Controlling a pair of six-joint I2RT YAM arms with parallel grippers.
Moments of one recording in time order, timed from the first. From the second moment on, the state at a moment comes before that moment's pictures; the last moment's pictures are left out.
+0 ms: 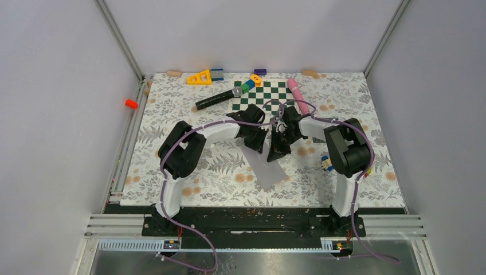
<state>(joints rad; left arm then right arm) -0.72 2.08 1.47 -0.47 0.31 -0.20 0.40 1.96 1.15 -0.55 -0.58 0.40</state>
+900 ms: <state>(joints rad) -0.76 2.06 1.42 -0.48 0.40 -0.10 0.40 1.97 1.16 -0.56 -0.58 0.40</state>
